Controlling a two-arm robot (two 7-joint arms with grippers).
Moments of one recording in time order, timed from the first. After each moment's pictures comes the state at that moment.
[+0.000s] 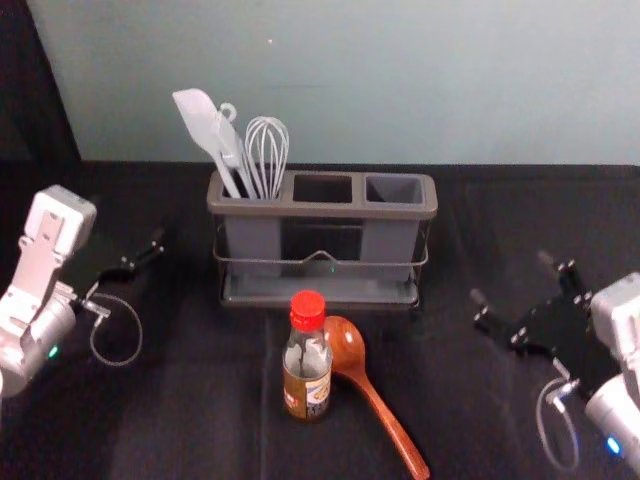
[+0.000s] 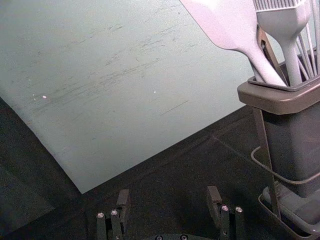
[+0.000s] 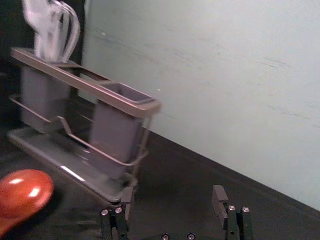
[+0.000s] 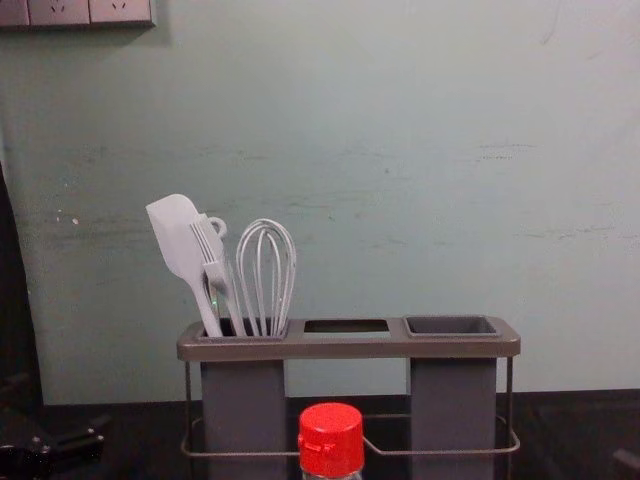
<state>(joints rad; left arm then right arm) -0.20 0.60 0.45 -1.41 -0.25 -0.12 0.03 -0.12 0.67 -0.37 -1.74 0.19 -0.17 -0.08</state>
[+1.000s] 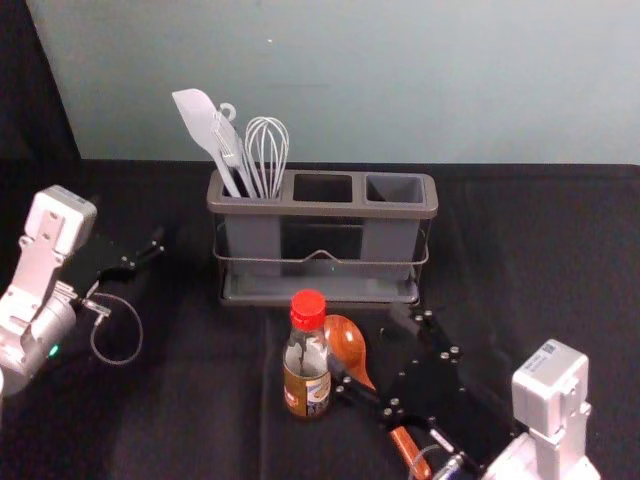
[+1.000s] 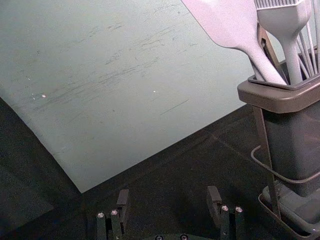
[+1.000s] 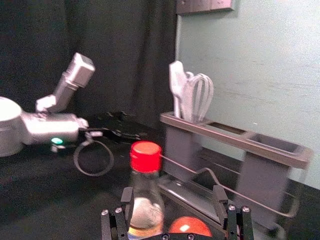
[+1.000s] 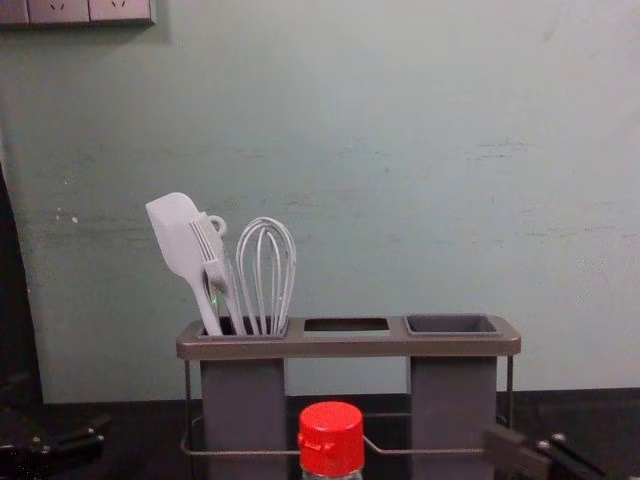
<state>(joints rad) -0.20 0.60 0.45 -1.41 -0.25 -0.12 0.03 -0.19 0.54 -0.50 -1.87 0.21 -0.24 0.11</state>
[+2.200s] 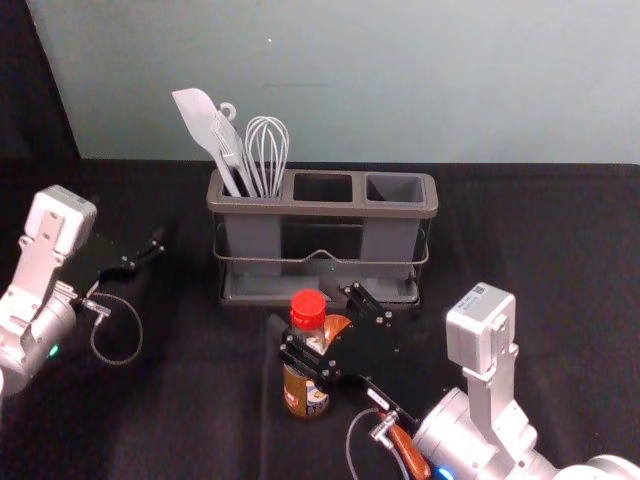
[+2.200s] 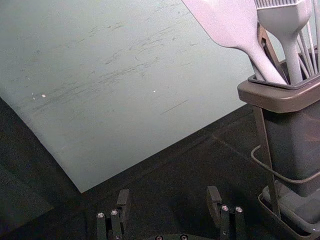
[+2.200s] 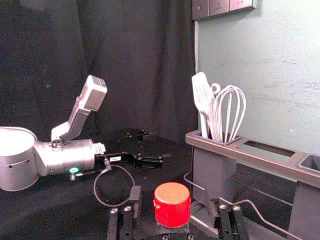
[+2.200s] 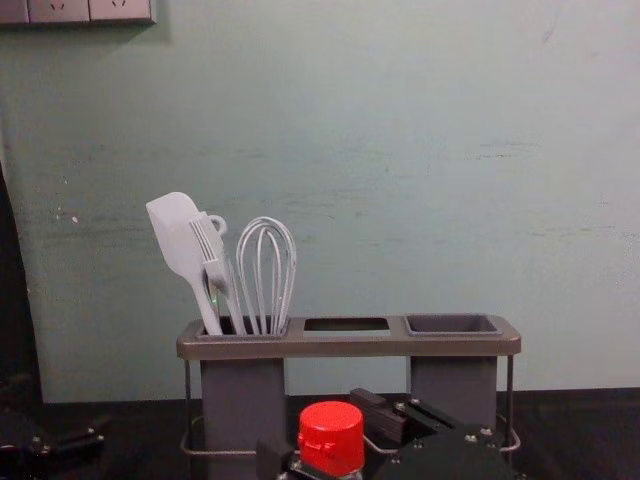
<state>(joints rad) -0.20 0.60 0.45 -1.41 -0.25 -0.12 0.03 -0.07 0.36 -0.50 -1.77 0.23 -0.16 0.25</state>
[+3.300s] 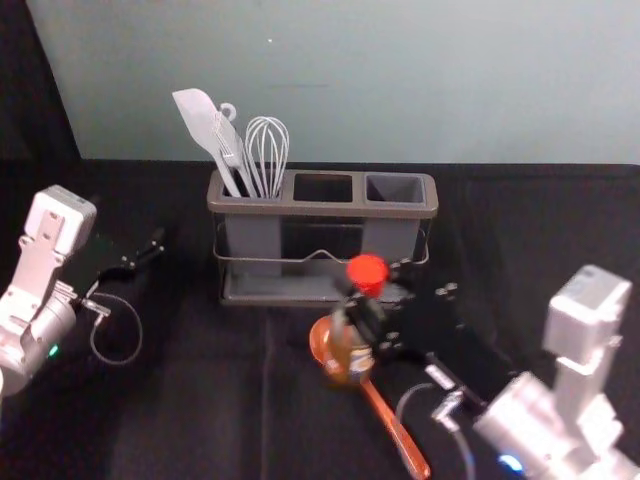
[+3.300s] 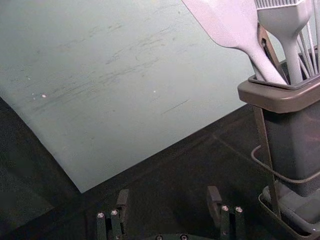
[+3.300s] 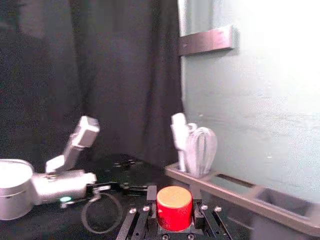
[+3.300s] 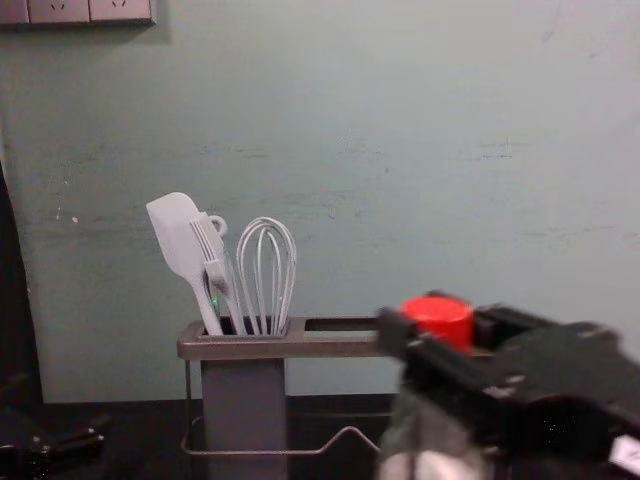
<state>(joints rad) -0.20 0.60 0.45 -1.41 -0.25 -0.12 0.03 -0.18 0.36 -0.35 -1.91 0.25 -0.19 0.33</state>
